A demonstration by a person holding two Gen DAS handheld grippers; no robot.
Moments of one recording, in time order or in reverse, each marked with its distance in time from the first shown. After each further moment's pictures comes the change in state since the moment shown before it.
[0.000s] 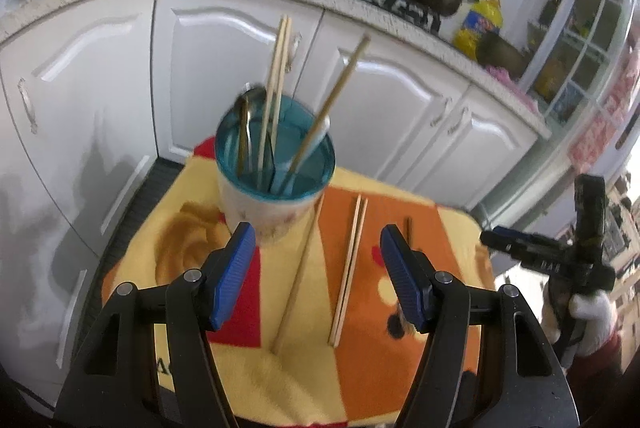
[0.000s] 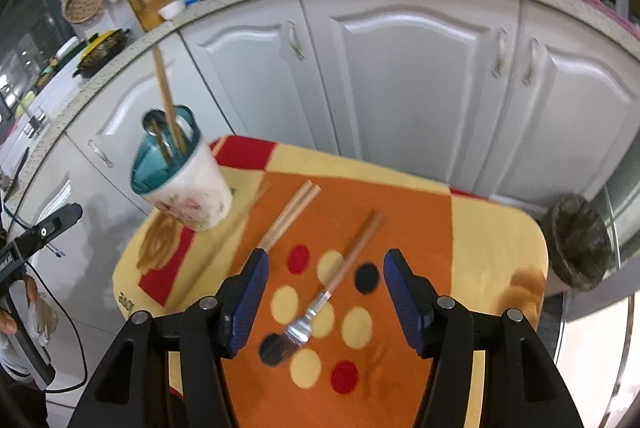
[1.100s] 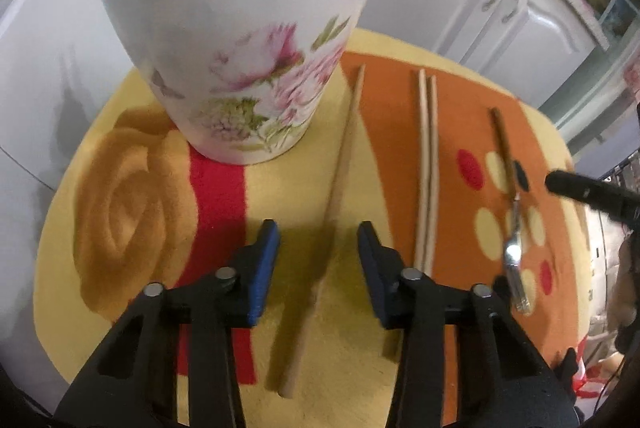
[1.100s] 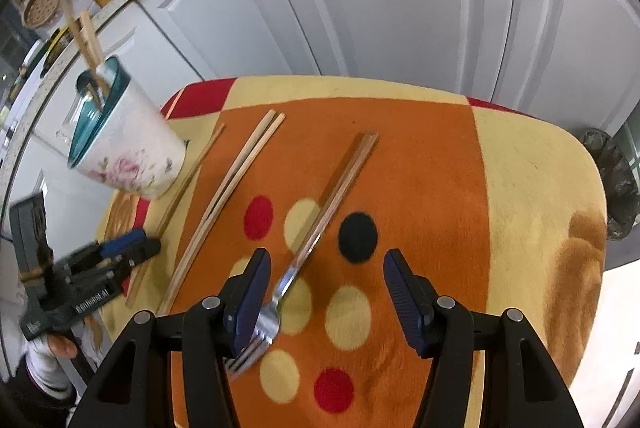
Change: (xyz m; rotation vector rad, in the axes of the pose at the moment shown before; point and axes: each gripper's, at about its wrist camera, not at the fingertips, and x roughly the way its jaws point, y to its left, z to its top) left arm 0.150 0.007 -0.050 0.089 0.297 0.139; right arm 0.090 -0.031 -0.023 0.121 0.175 0.035
